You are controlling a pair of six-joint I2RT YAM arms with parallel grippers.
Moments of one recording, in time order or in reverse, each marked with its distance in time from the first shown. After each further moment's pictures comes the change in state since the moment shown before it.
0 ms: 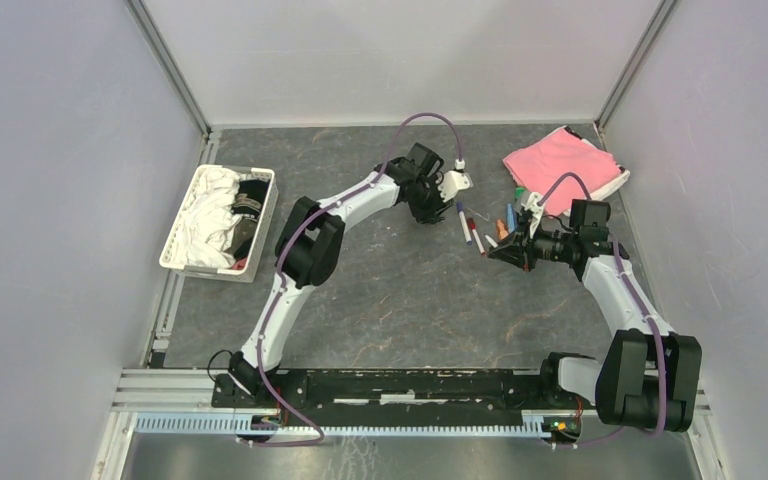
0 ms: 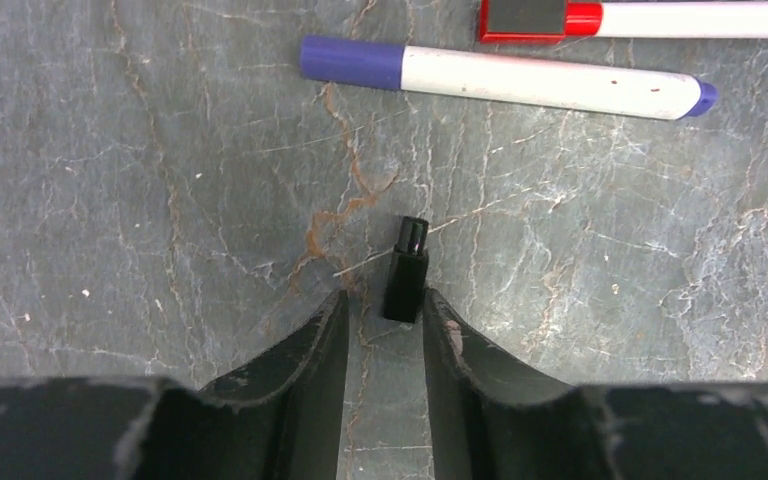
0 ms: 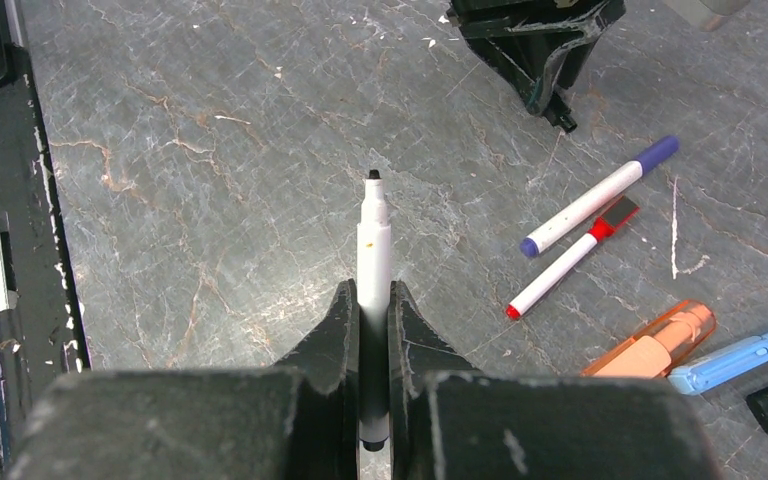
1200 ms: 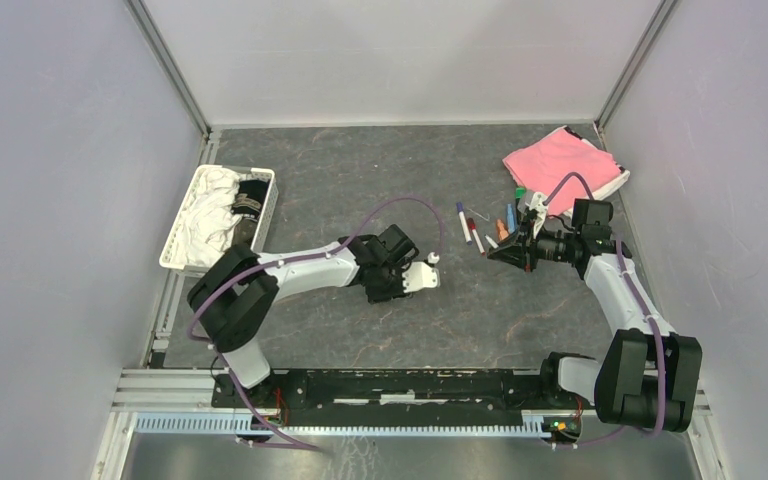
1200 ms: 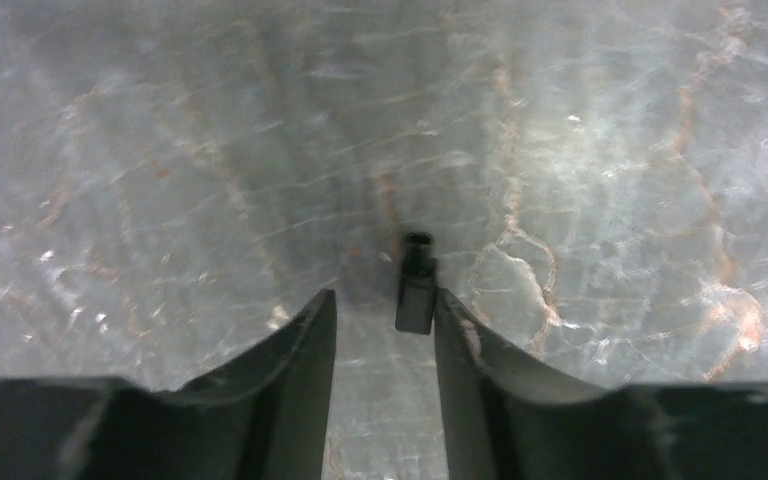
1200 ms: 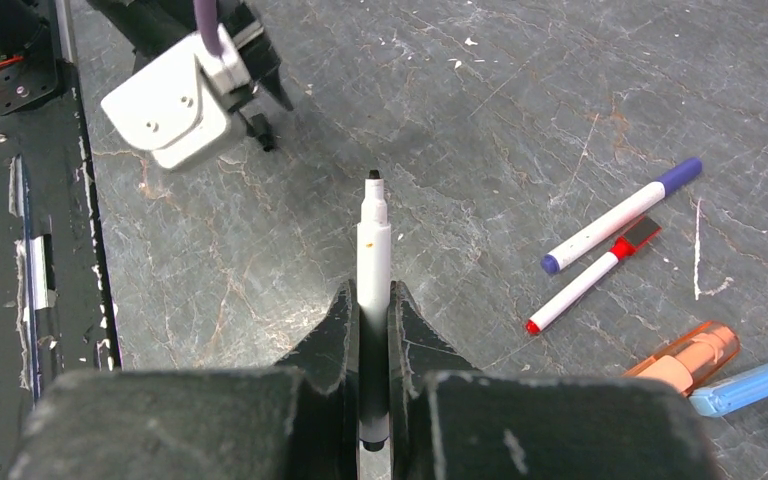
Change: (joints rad) left arm -0.225 -0.692 -0.981 0.053 -0.223 0.080; right arm -0.018 0.002 0.019 -0.054 -0.071 -0.028
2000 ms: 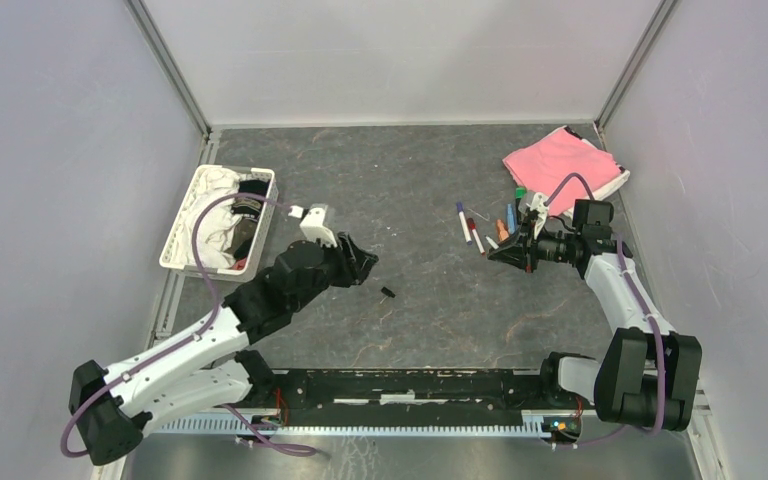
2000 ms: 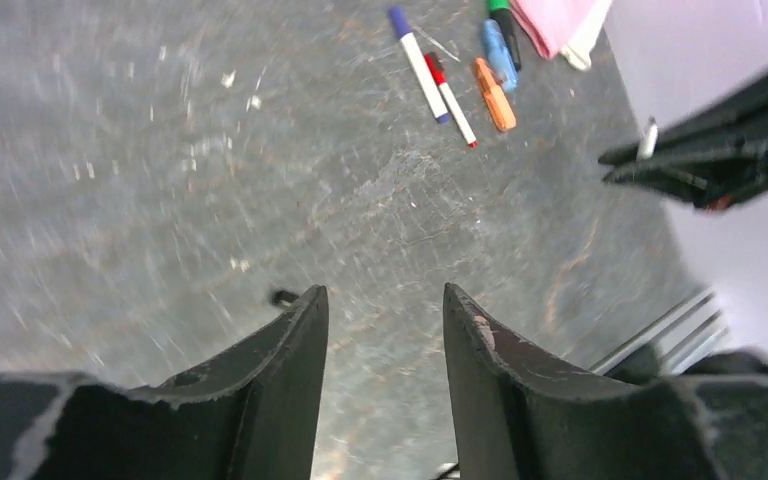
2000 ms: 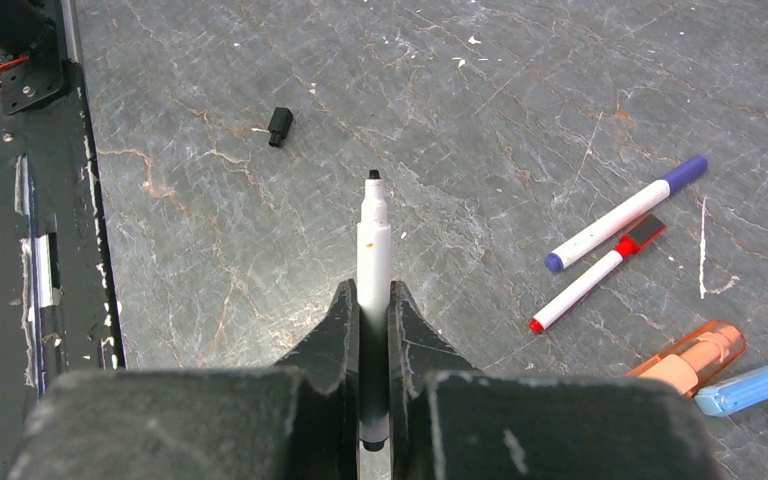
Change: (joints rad) left arm 0.027 -0.861 -0.375 0.383 -0.335 -1.205; right arm -0.007 0.003 0.002 -0.020 -0.010 -0.018
